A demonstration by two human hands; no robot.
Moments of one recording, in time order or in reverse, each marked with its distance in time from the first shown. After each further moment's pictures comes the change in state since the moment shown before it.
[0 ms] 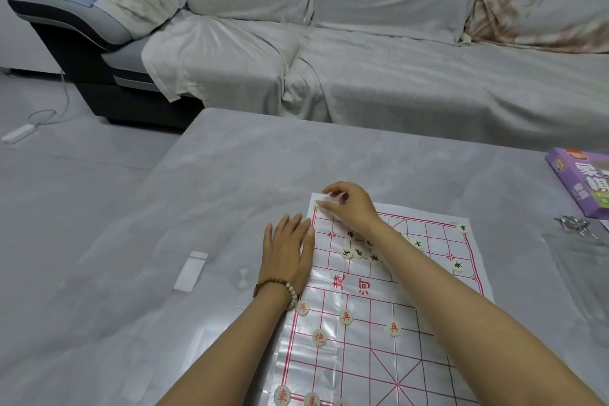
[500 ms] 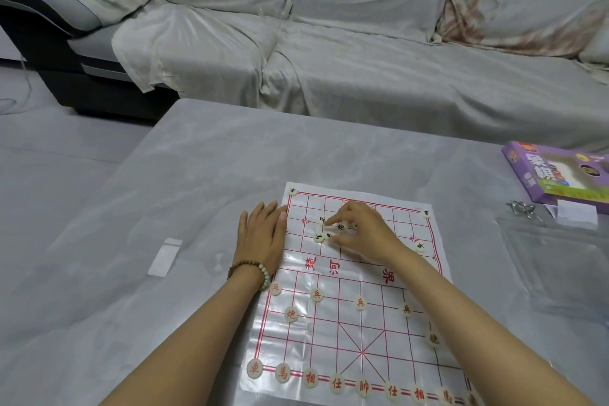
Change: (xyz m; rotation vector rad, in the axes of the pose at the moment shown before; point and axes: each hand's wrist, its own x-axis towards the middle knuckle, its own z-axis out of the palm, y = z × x) left_hand -0.001 0.002 -0.002 -0.028 0.012 -0.004; right_hand -0.088 0.017 -0.057 -0.373 -0.189 -0.127
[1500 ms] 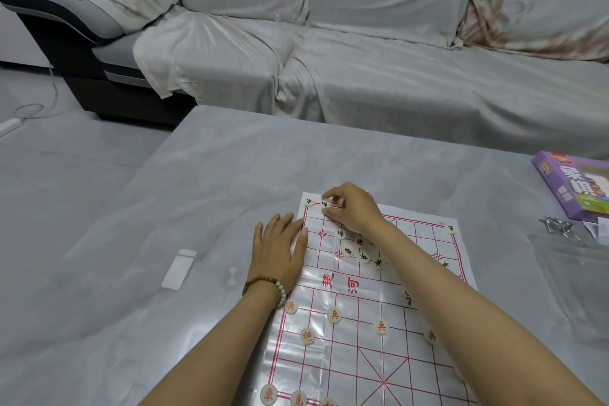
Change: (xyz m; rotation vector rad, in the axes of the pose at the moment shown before) left_hand 0.002 -0.003 0.004 0.066 -0.021 0.004; right_hand 0.091 -0.012 0.014 -0.037 0.065 0.089
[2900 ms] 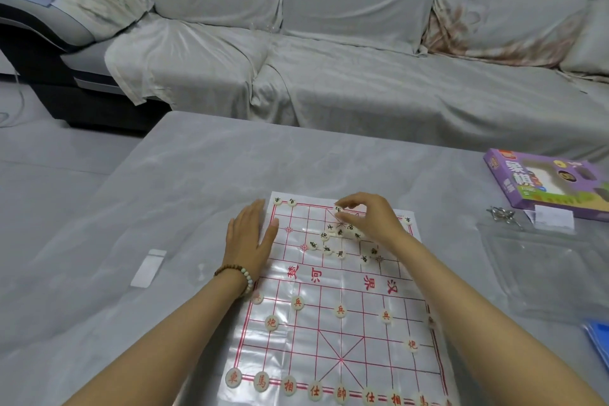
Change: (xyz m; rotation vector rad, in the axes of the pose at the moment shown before) left_hand 0.001 0.017 -0.011 -0.176 0.041 0.011; right_hand -0.074 0.049 -0.056 0.290 0.115 0.047
